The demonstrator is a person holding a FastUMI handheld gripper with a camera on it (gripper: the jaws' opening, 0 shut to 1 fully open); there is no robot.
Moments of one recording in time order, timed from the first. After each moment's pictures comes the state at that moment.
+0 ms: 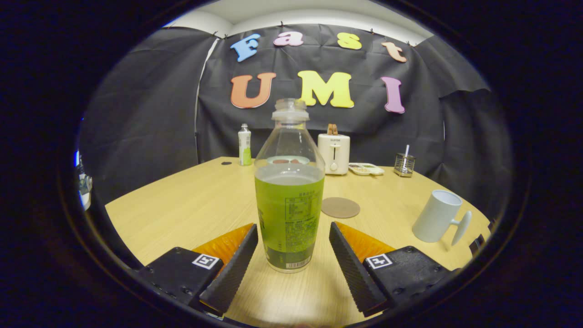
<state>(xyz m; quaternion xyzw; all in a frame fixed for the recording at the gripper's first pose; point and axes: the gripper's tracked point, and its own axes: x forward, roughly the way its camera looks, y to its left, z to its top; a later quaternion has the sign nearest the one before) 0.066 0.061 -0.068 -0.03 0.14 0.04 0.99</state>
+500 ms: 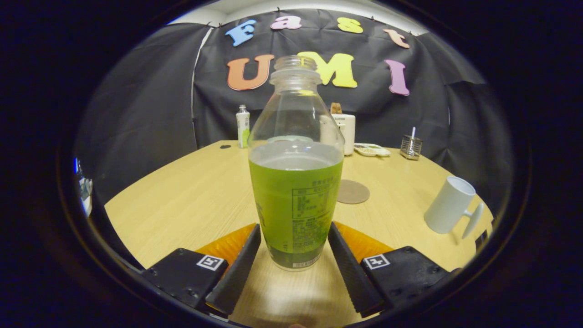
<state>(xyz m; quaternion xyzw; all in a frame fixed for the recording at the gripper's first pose) 0.073 0.064 -0.081 -0.01 0.20 0.04 0.98</state>
